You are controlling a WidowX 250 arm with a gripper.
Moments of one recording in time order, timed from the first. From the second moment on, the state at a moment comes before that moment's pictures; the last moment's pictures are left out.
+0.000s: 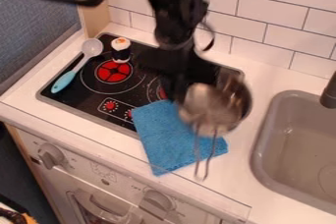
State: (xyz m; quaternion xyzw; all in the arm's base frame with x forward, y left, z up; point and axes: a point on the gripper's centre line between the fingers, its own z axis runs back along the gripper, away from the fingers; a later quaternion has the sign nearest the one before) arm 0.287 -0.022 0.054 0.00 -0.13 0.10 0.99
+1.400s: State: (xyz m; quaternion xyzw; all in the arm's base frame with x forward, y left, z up) arm 0.288 -0.001 0.039 -0.01 -0.12 0.10 0.99
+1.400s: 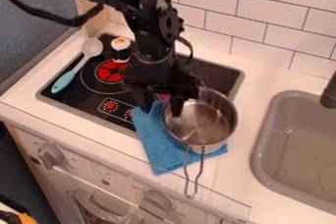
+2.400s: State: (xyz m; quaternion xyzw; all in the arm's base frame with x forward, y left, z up) arm 0.295 -0.011 0.113 0.00 -0.17 0.04 0.98
